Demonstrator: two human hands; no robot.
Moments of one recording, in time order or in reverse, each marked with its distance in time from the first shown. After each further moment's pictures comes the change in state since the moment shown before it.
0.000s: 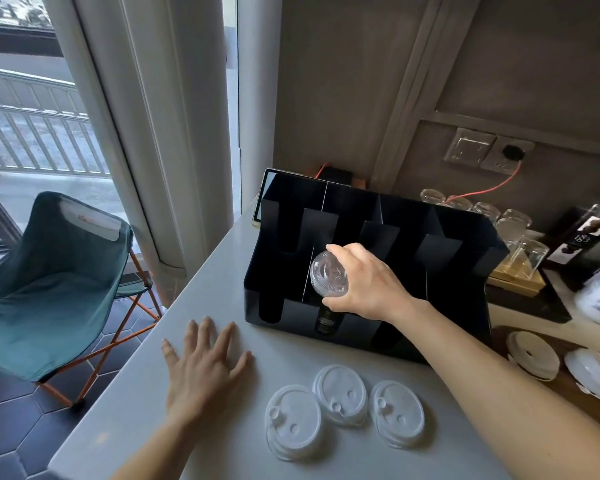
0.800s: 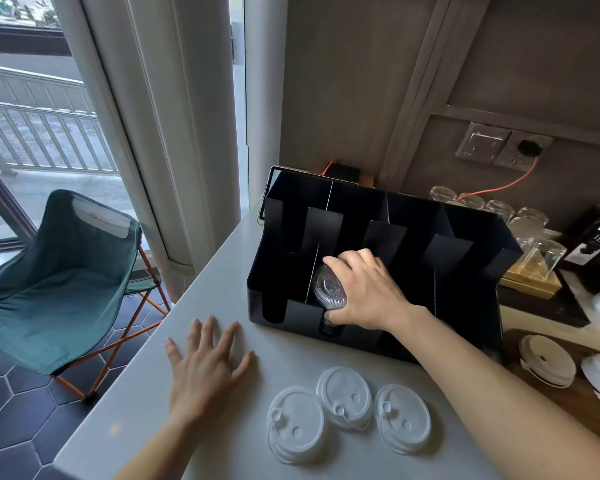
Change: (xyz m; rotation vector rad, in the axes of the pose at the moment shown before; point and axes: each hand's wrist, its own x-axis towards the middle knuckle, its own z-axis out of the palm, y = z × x) left_hand -0.001 0.001 -0.003 0.002 0.002 -0.006; right_hand 0.006 0.007 0.021 -0.281 -0.009 -0.125
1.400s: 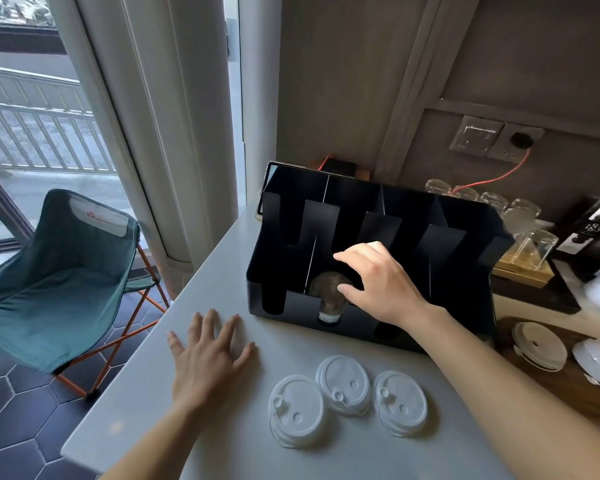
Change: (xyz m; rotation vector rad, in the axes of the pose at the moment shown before) left_hand 0.000 -0.001 0.001 0.005 0.008 0.010; right_hand -0.029 0.011 -0.011 0.258 0.252 -0.041
